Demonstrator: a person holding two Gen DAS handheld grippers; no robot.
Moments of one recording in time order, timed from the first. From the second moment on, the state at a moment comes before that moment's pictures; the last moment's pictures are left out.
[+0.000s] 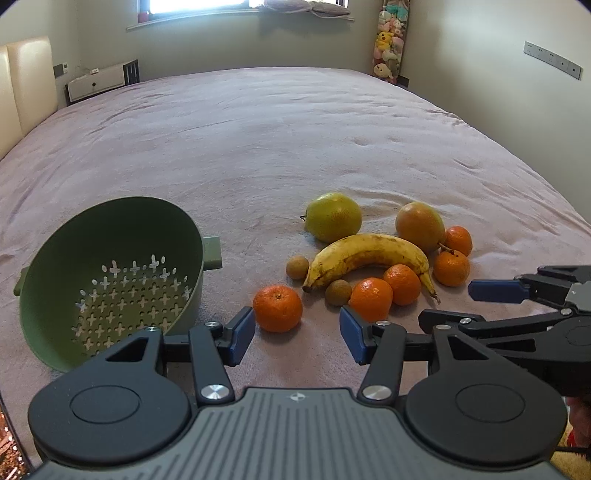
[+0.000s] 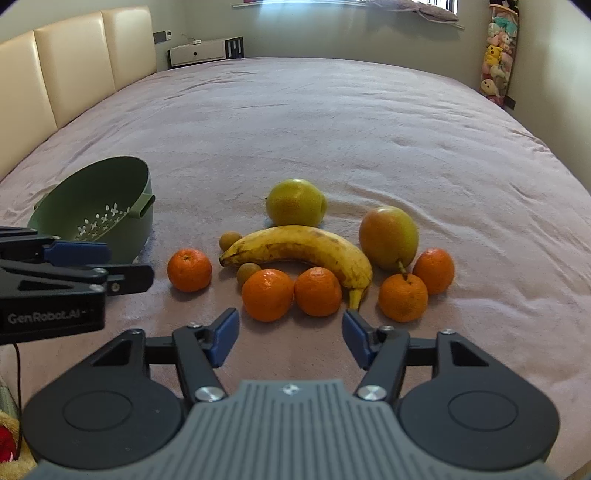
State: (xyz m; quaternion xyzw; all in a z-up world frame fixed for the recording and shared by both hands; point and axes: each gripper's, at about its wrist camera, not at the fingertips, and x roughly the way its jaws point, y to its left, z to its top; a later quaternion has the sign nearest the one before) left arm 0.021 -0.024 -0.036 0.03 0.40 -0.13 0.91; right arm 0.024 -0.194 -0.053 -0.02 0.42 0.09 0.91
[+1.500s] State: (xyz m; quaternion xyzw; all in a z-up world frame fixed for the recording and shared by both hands) left arm 0.072 -0.044 -0.103 0.10 0.41 -0.10 0.90; right arm 0.097 -0.191 -0.106 0.15 0.48 0.08 0.86
